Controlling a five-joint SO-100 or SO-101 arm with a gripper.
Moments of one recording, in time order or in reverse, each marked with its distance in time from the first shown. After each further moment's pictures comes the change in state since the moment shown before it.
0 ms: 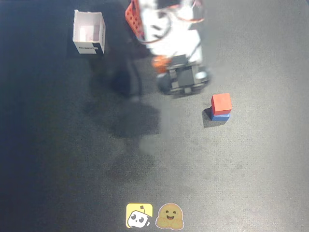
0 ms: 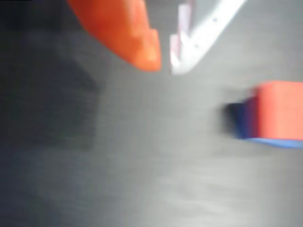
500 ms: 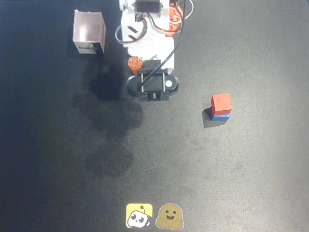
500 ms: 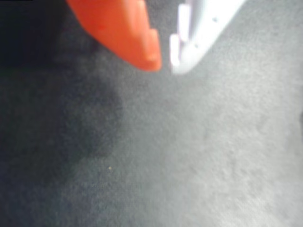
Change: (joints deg) arm 11.0 5.6 12.0 -3.8 -3.3
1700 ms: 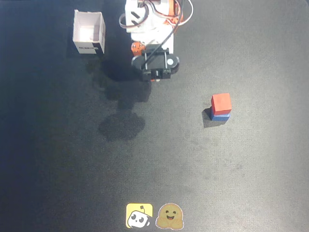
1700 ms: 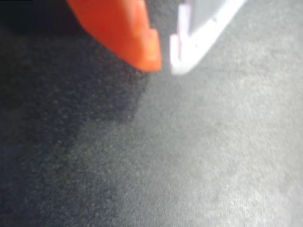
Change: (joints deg) arm 0.5 33.8 29.5 0.7 -3.9
